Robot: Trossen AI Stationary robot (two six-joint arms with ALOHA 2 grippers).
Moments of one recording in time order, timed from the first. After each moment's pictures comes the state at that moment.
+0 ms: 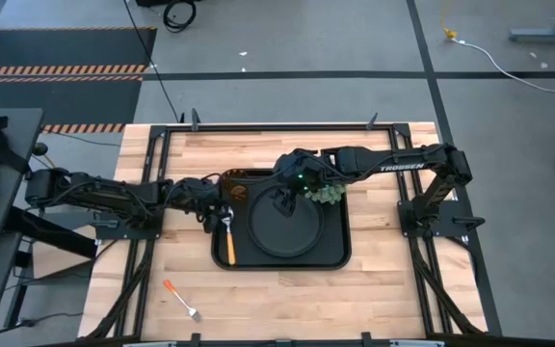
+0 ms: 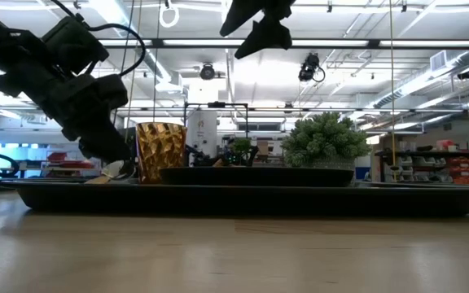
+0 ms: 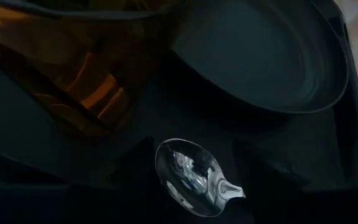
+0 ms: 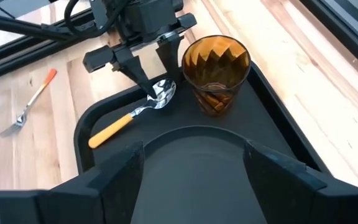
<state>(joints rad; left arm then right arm) 0.14 1.04 0.22 0.20 0.05 -0.34 0.01 1.70 1.61 -0.70 0.15 0.39</state>
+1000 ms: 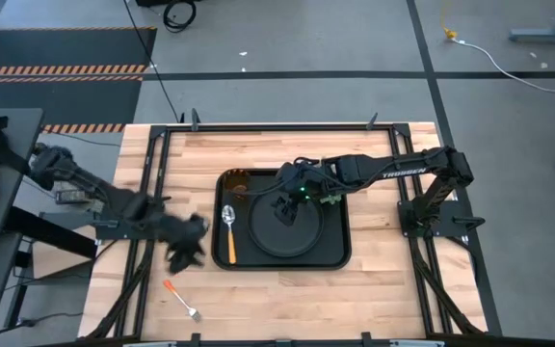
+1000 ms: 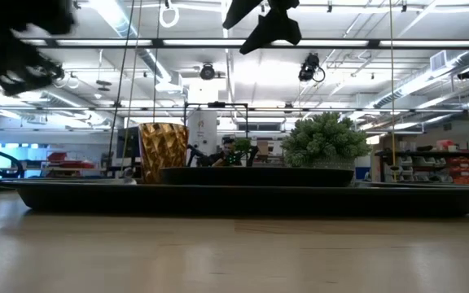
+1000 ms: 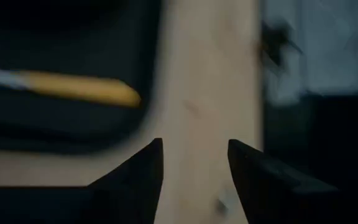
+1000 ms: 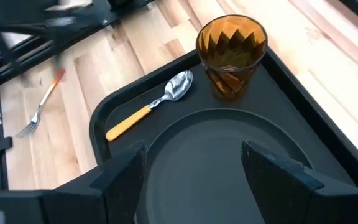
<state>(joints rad) -0.44 0.89 0.56 -0.43 0.11 -0.74 0.08 1.70 1.61 -0.73 0.18 0.53</state>
